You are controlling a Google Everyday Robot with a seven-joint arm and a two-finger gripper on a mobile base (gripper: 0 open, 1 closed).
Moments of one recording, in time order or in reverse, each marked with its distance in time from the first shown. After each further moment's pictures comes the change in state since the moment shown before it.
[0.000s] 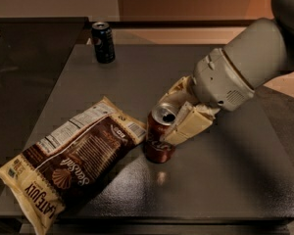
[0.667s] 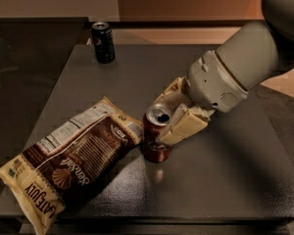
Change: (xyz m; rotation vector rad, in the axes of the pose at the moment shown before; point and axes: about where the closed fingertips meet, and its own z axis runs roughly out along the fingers) arm -0.005 0.002 0.009 -0.019 0.004 -0.018
